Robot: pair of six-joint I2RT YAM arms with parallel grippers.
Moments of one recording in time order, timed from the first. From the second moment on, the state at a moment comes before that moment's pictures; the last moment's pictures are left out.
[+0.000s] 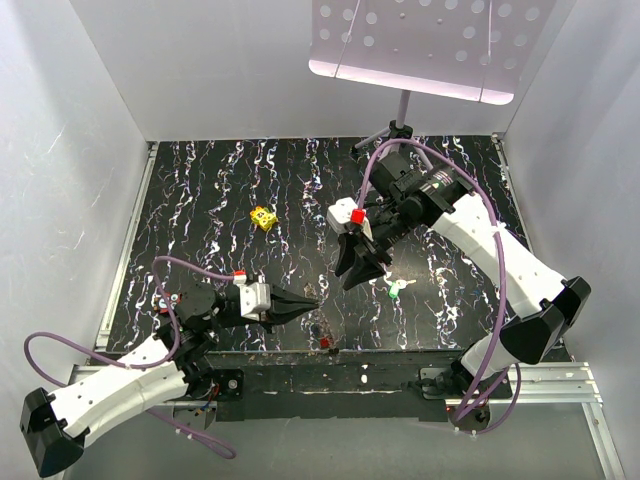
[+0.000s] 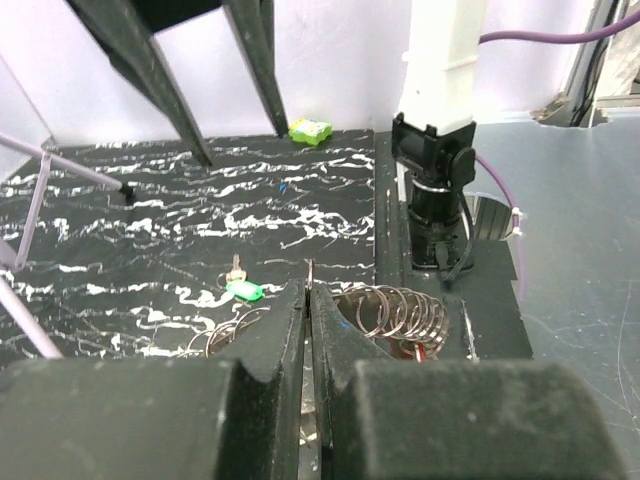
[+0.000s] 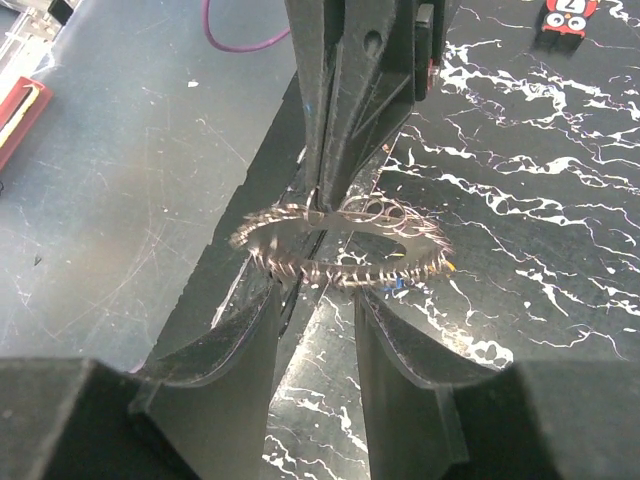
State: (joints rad) left arm -0.89 0.56 0.35 0.37 0.55 0.04; right arm 0.74 1.51 1.71 -1.40 -1.10 -1.03
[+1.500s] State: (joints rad) left arm -0.87 0.51 0.18 0.82 0.31 -0.35; right arm 0.74 1.48 1.63 -1.32 -1.15 -0.91
